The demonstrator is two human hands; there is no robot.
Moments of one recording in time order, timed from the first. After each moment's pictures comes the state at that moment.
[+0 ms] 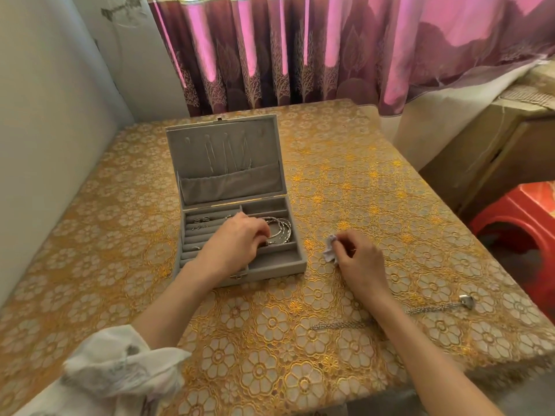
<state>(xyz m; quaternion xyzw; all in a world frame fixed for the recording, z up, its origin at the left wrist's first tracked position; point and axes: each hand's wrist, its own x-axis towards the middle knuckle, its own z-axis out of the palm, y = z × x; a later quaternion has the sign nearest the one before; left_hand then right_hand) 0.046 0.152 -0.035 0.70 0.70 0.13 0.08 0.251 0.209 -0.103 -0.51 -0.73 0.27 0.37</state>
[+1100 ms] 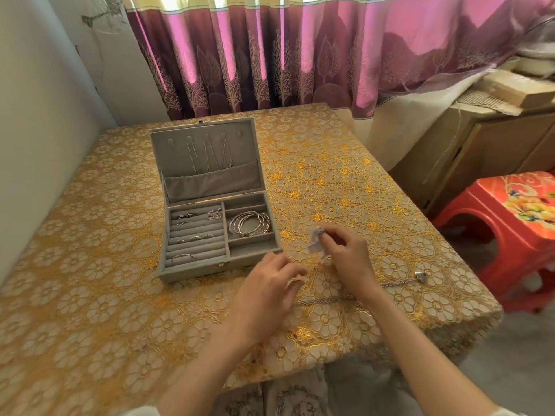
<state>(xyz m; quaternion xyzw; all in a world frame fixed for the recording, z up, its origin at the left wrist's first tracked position) 0.140 0.086 -0.070 0.75 0.61 0.26 0.05 0.279 0.184 -0.078 -0.47 -0.64 0.43 0.42</state>
